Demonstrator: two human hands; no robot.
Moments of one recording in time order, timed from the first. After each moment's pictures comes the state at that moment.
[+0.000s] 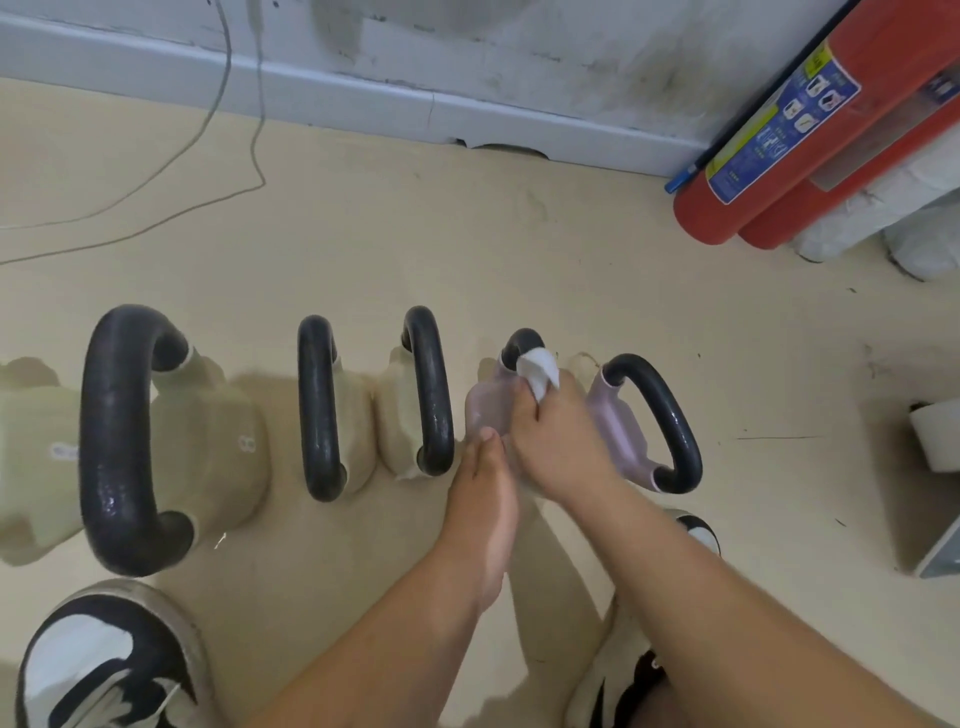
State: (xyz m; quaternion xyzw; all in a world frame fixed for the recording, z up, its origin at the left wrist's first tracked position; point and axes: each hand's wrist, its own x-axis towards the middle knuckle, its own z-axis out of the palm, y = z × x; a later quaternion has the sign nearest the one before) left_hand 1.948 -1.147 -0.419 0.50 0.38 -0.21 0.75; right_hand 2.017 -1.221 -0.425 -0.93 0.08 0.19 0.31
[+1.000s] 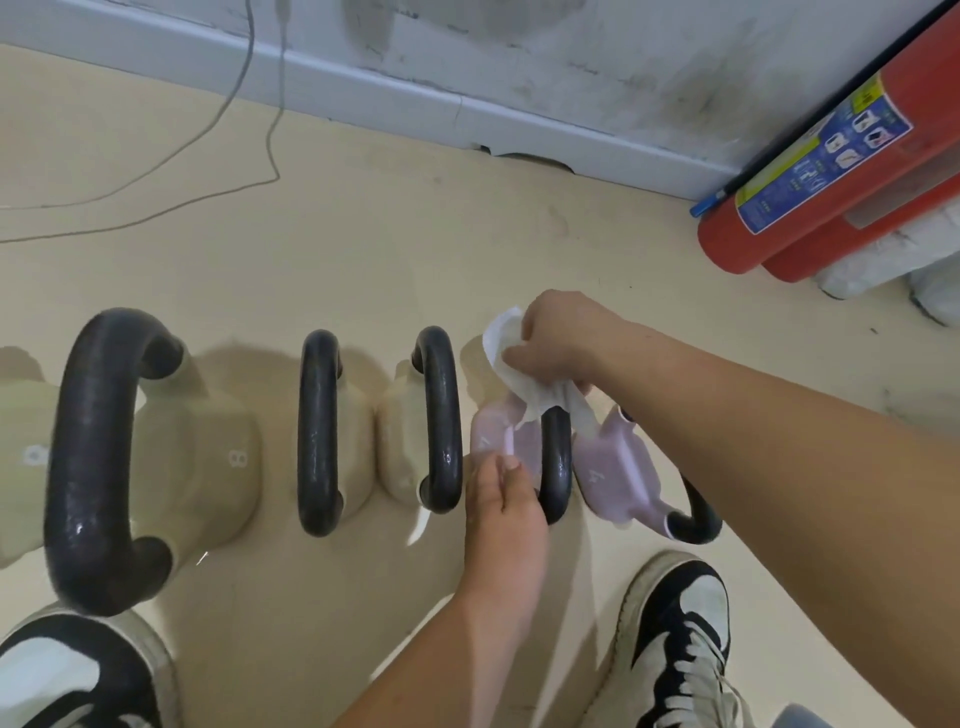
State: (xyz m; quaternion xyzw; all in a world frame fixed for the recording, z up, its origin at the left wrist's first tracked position) left_hand 1.959 -1.162 -0.433 0.51 0.40 -0.17 0.74; right_hand 2.142 -1.169 -0.376 -0.94 -0.10 0.32 -0.06
